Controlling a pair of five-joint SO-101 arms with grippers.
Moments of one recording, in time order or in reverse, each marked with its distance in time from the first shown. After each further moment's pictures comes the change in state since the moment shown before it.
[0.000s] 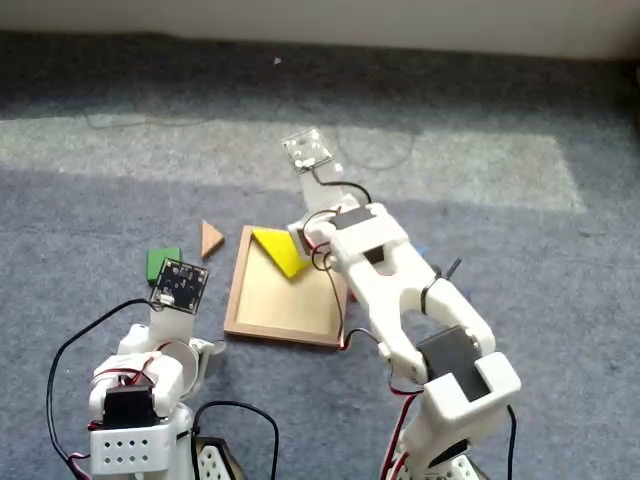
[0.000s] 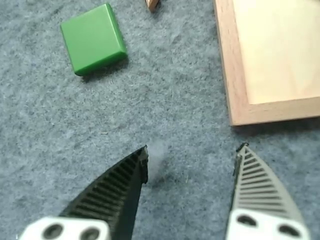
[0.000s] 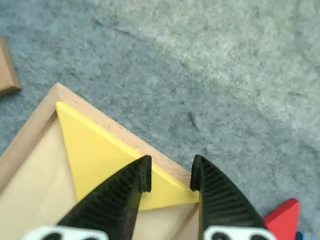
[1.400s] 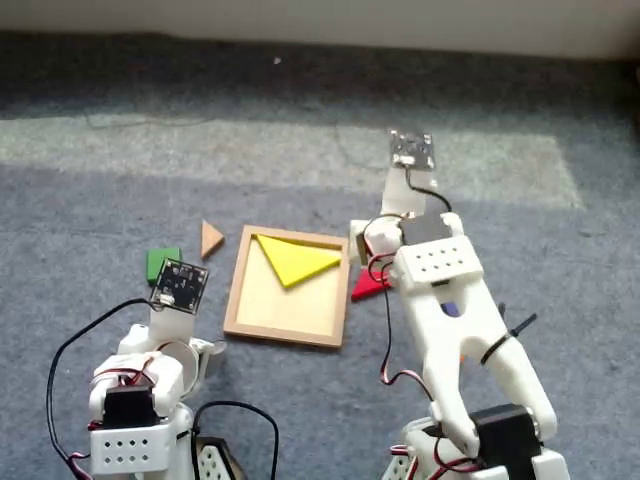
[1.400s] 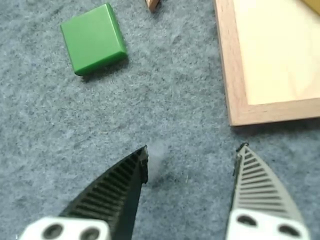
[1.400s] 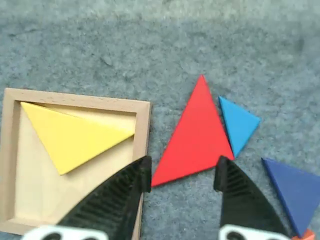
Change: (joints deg) left arm 0.0 0.0 0.0 0.0 0.0; right arm 10.0 -23.4 10.3 19.6 -22.0
